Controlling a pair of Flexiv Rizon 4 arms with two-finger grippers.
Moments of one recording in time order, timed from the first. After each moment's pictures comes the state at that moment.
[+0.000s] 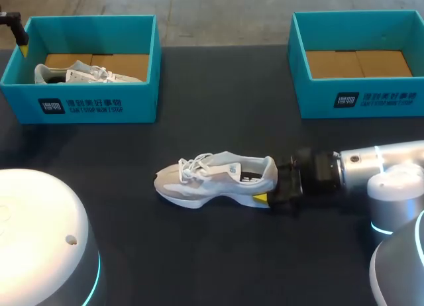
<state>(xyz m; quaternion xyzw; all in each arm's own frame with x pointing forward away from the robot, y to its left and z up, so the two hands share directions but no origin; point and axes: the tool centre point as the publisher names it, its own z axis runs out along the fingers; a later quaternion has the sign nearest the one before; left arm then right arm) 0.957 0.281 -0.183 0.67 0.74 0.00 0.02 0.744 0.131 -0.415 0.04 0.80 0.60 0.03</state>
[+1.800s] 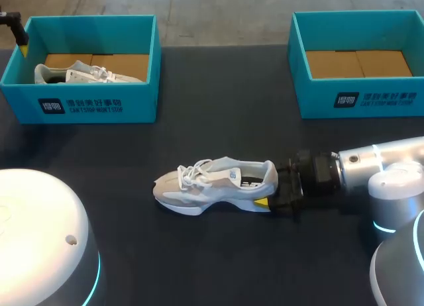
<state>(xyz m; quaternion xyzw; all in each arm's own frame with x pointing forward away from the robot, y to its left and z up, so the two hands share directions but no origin) 0.957 0.281 -0.183 0.67 0.74 0.00 0.02 0.734 0.133 -0.418 0.02 0.81 0.59 0.01</state>
